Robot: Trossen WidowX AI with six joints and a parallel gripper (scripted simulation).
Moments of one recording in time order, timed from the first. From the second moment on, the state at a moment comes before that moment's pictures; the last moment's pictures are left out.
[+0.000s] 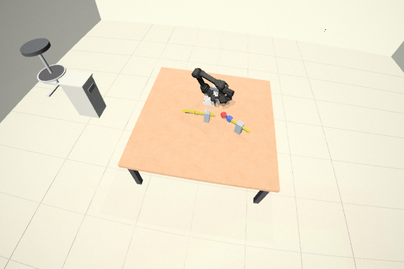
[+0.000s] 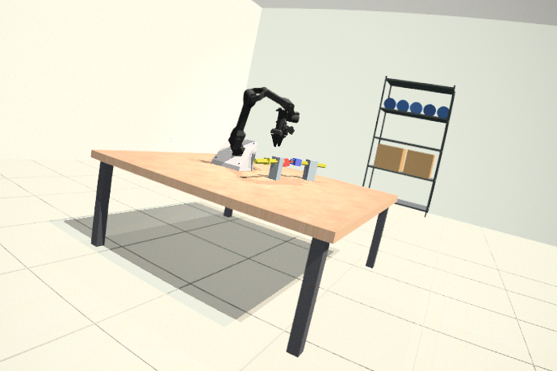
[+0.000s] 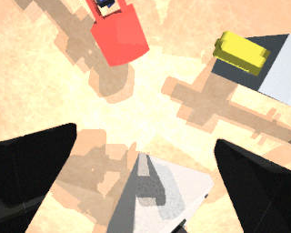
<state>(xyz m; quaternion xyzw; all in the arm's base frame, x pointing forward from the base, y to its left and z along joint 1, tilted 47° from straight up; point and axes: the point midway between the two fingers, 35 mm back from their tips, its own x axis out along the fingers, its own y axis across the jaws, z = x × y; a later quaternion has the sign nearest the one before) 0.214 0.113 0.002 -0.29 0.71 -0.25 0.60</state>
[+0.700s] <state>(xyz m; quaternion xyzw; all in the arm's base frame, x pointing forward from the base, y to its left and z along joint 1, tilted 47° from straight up) 0.213 0.103 -0.007 -0.42 0.75 -0.07 0.51</state>
